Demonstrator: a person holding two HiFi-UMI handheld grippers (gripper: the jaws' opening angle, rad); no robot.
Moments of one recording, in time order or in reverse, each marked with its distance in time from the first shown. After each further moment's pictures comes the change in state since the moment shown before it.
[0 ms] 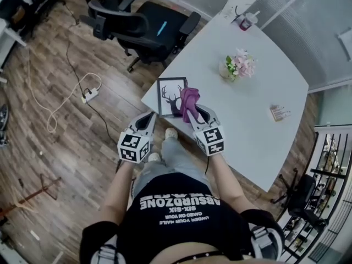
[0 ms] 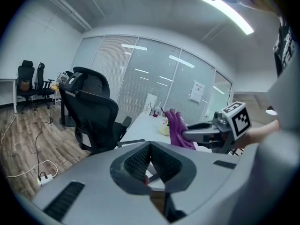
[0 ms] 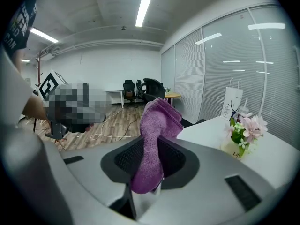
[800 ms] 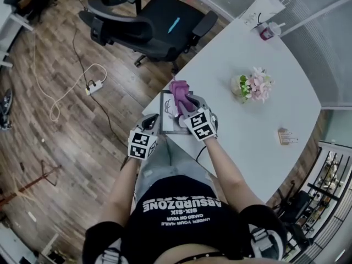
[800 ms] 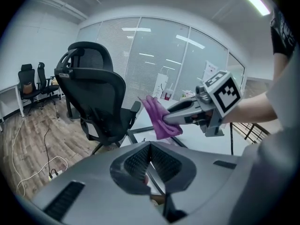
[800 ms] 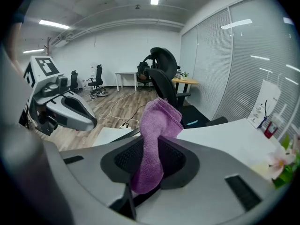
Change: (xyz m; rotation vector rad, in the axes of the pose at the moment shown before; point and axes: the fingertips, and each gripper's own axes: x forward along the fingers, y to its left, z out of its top) left arm 0.102 0.061 -0.041 0.018 0.206 0.111; right arm 0.162 -0.049 -0.015 -0.166 0.209 0.179
